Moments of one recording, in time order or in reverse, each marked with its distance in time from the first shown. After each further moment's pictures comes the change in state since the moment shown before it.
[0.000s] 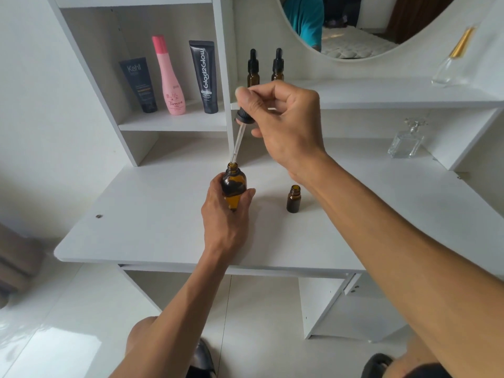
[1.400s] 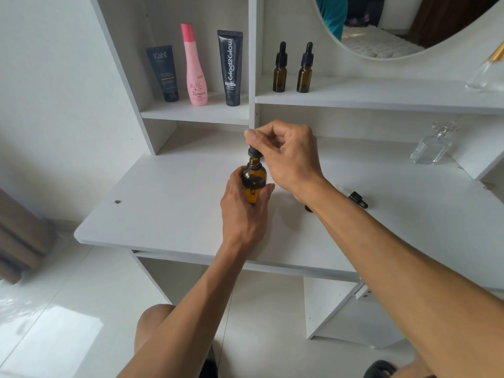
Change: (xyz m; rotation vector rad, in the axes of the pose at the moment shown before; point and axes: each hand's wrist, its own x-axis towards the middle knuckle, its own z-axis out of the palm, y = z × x) left_hand 0.000 0.006 -0.002 -0.051 0.010 -0.008; right_hand -0.016 0.052 0.025 -0.225 -0.136 0.020
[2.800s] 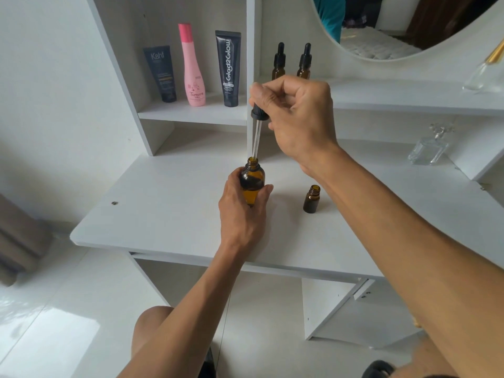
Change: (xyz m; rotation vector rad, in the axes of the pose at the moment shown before) left_hand 0.002 -0.008 0.001 0.018 -0.007 0.010; right_hand 0.026 -0.037 -0.018 0.083 0.084 -0.106
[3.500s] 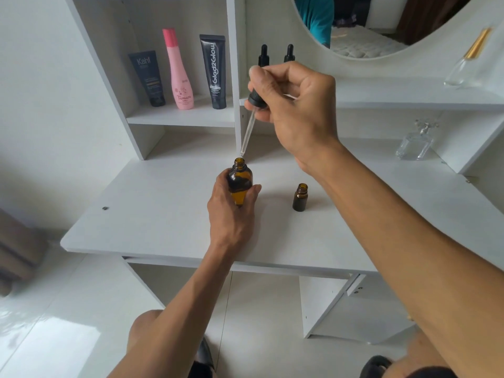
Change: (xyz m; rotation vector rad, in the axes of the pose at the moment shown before) left_hand 0.000 0.001 0.000 0.032 0.012 -0.001; right_hand -0.005 -0.019 -0.017 0.339 0.055 0.060
